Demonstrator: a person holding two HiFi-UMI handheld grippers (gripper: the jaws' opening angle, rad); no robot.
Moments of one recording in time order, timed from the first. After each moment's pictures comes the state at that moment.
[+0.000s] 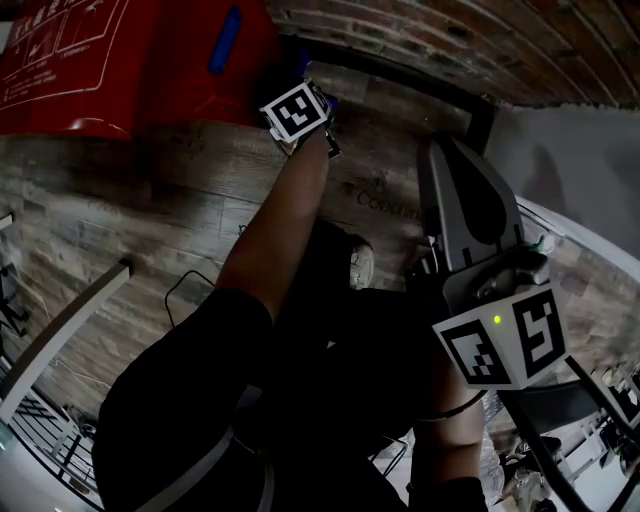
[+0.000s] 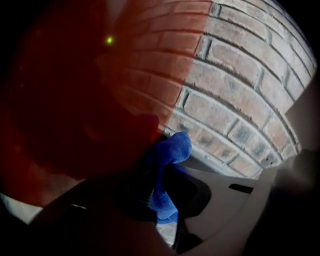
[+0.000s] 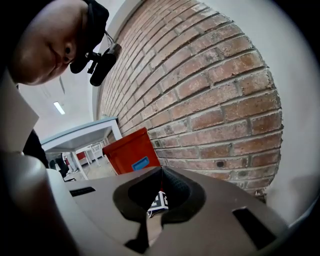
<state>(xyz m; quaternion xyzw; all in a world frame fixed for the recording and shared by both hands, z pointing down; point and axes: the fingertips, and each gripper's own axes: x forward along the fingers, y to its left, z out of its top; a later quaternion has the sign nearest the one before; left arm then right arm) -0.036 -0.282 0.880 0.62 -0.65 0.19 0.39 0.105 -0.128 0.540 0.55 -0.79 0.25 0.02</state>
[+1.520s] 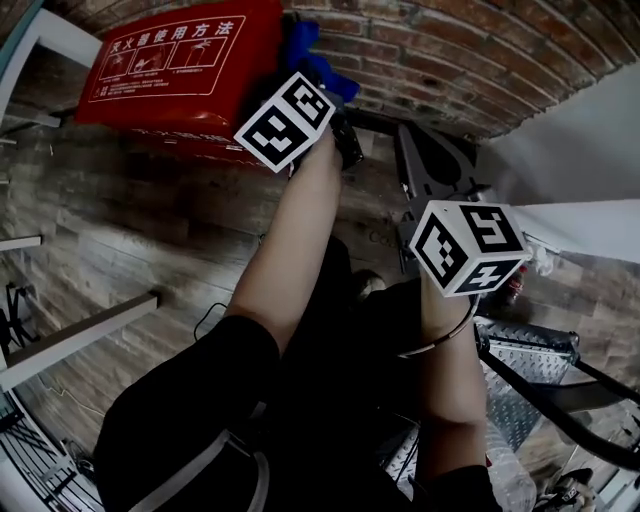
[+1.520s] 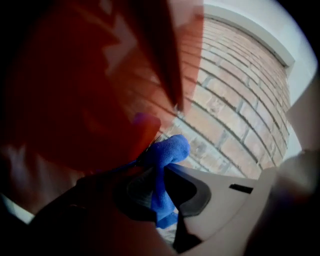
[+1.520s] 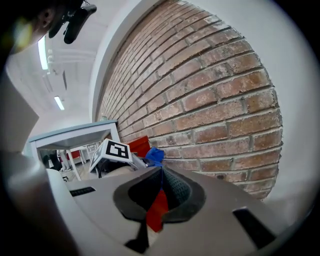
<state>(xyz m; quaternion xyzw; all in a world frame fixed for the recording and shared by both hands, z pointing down) -0.021 -0.294 0.571 0.72 -0.59 -0.09 0.34 0.096 -0.136 0.512 0.58 -0.79 0.20 0.02</state>
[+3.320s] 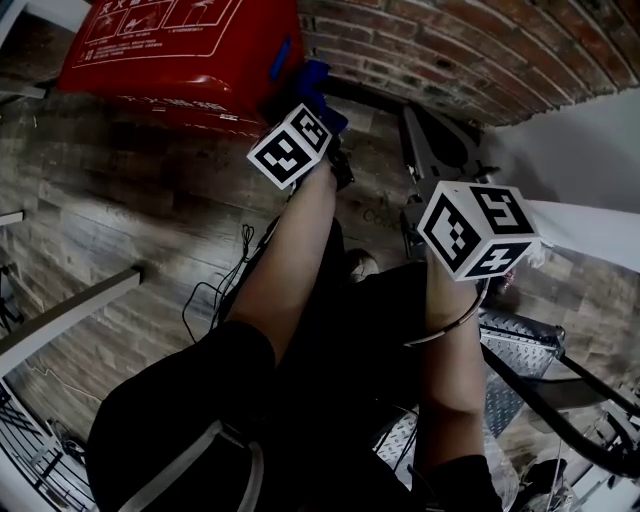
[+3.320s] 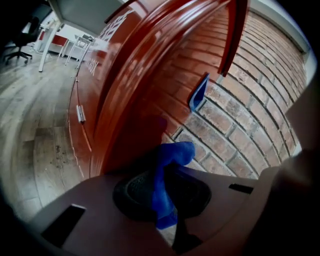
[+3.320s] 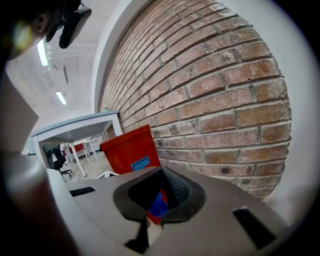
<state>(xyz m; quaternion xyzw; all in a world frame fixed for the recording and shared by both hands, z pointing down) -0.054 -0.242 0.700 0.67 -0.63 -0.02 0.40 0.084 -0.146 0.538 0.56 -0.80 0.22 0.06</state>
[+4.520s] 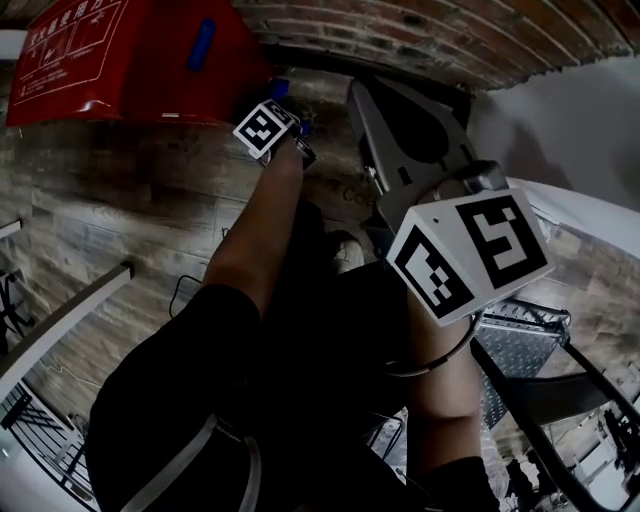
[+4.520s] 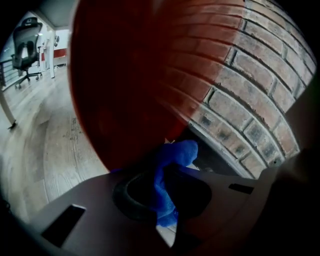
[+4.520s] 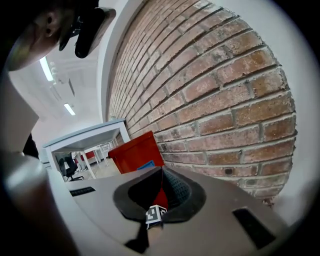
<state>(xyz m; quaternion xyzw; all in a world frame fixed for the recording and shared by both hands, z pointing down) -0.060 -0.235 0.904 0.56 -0.68 0.13 0.46 0.100 -0.138 0.523 0.51 -0.83 0.22 0.01</state>
